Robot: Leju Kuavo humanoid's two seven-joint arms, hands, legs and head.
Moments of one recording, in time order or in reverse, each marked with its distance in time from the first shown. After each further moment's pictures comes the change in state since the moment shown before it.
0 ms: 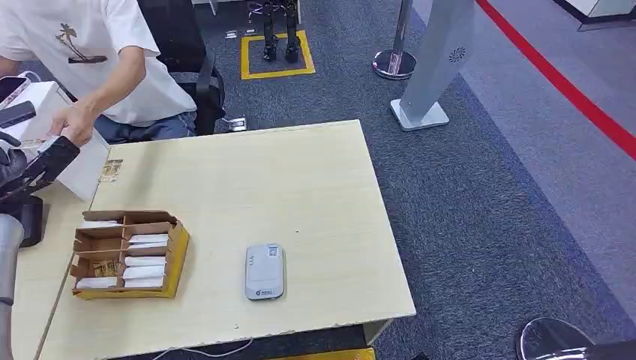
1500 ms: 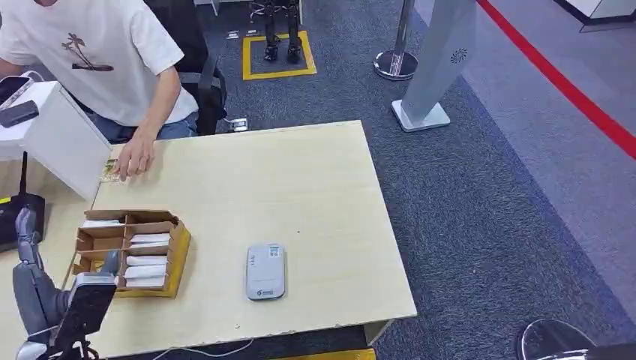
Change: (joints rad) left arm 0.835 -0.346 -0.035 -0.836 0.634 0.167 -0.413; right arm 0.041 0.000 -0.104 -0.002 -0.165 -0.074 -0.084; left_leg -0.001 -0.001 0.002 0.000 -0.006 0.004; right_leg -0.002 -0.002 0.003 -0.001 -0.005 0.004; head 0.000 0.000
